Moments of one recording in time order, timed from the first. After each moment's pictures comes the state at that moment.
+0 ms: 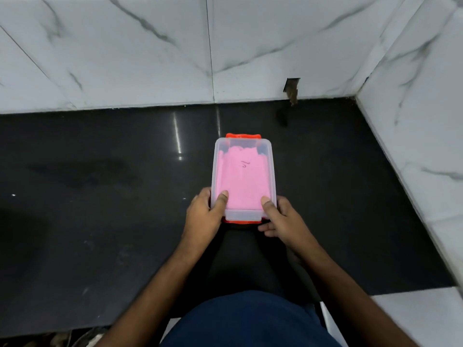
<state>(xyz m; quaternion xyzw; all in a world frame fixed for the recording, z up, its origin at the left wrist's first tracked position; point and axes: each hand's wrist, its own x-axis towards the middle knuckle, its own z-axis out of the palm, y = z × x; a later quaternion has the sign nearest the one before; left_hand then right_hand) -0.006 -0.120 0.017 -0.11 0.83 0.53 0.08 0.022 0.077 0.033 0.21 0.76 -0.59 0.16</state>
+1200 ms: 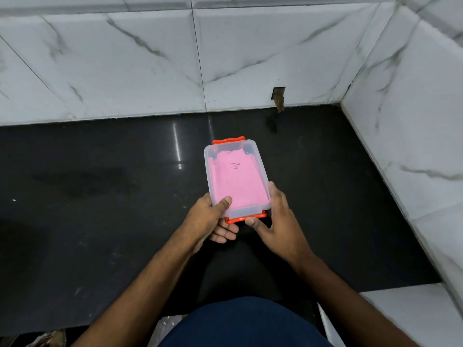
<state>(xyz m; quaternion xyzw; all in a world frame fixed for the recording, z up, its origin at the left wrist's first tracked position) 0.001 -0.094 0.059 -0.13 0.72 0.61 0.30 0.037 0.106 0.015 -0.01 0.92 -0.39 -0.01</state>
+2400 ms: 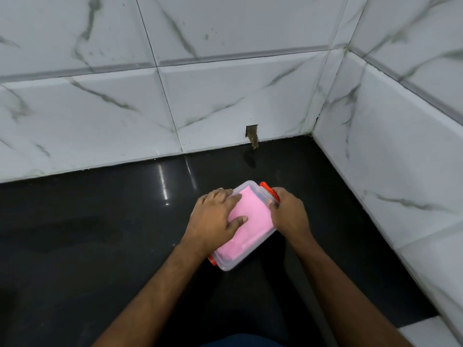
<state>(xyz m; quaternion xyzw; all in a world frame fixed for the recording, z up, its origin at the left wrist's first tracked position) -0.095 -0.035 0.076 0.26 0.96 0.11 0.08 -0.079 0.163 0.052 0.21 0.92 -0.32 -0.02</state>
